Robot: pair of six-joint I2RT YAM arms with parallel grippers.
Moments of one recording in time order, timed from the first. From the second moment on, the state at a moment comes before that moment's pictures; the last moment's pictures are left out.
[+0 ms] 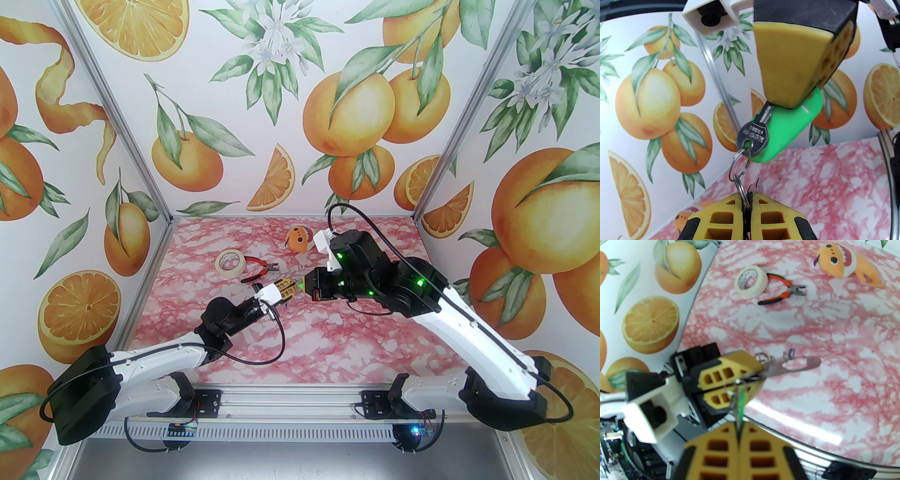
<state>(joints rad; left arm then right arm) -0.86 1.18 0.47 0.94 0.19 0.36 0.90 1.28 1.67 -1.12 -0.09 0.74</state>
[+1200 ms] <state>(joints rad) -0.85 1.16 0.76 0.53 0.42 0.71 0.44 0.97 1.09 -0.27 -0.86 0.42</state>
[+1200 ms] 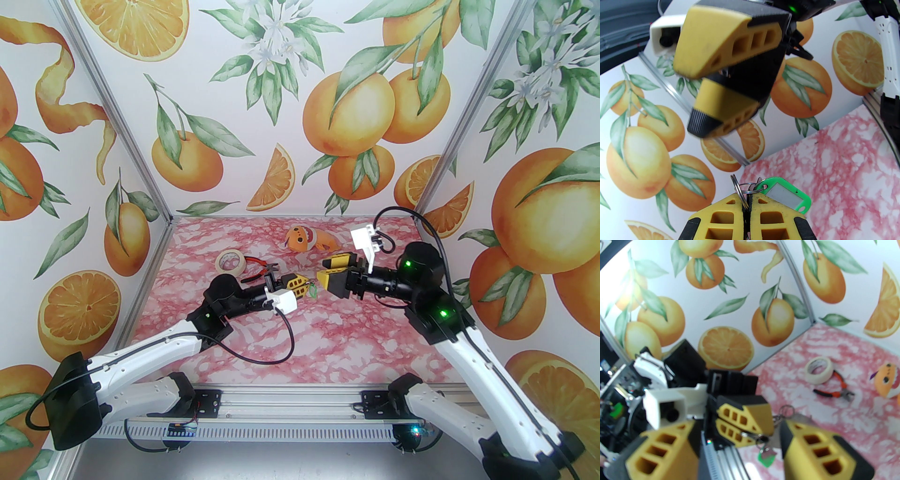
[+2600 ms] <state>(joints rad) -0.78 1.18 0.86 0.41 0.60 0.66 0.38 0.92 1.14 -0.47 -0.83 -0.23</state>
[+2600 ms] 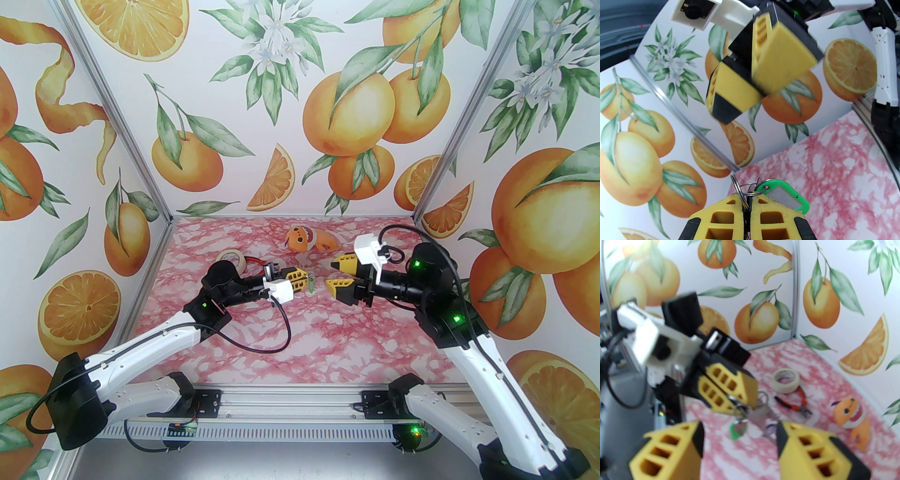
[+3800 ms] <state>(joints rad) -0.80 1.20 1.00 0.07 0.55 0.98 0.55 0.97 1.12 -0.50 -0.58 -0.87</state>
